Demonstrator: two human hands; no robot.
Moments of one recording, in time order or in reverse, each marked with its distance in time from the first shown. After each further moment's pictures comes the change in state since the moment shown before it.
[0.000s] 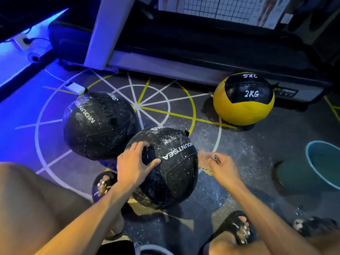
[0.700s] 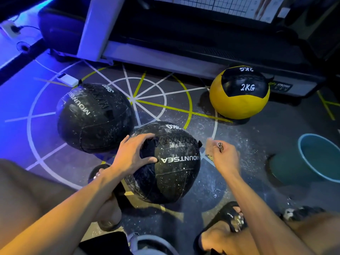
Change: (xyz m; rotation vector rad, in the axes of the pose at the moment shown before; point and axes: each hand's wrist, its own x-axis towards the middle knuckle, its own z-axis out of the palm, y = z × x) left_hand 0.014 -0.017 -0.003 -0.128 -0.227 0.219; right_hand 0.008 0.007 0.002 0.067 0.238 0.020
